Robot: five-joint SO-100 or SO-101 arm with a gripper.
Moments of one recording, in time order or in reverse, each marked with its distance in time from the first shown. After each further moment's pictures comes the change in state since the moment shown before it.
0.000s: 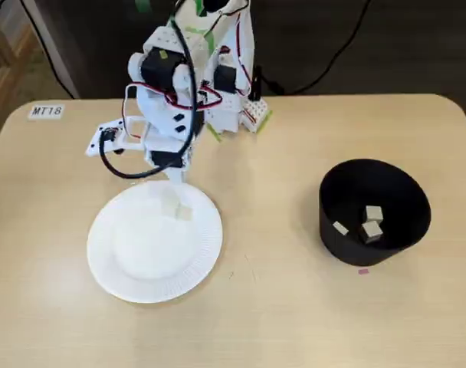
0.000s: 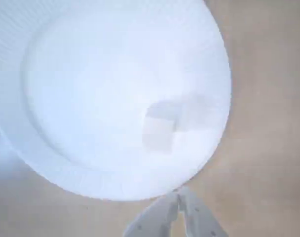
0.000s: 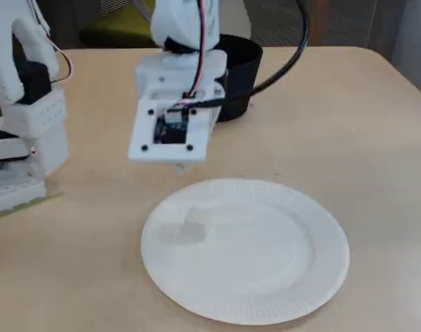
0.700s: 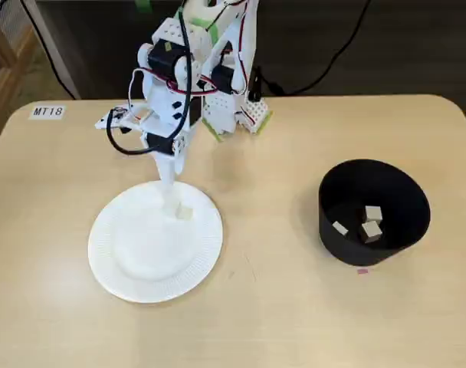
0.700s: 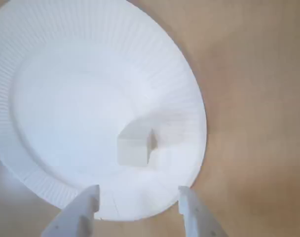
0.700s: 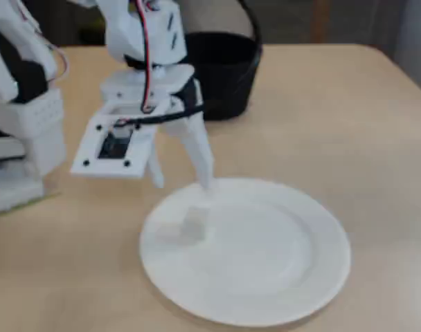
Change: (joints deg) arm 4.0 11.8 18.6 -10.9 4.7
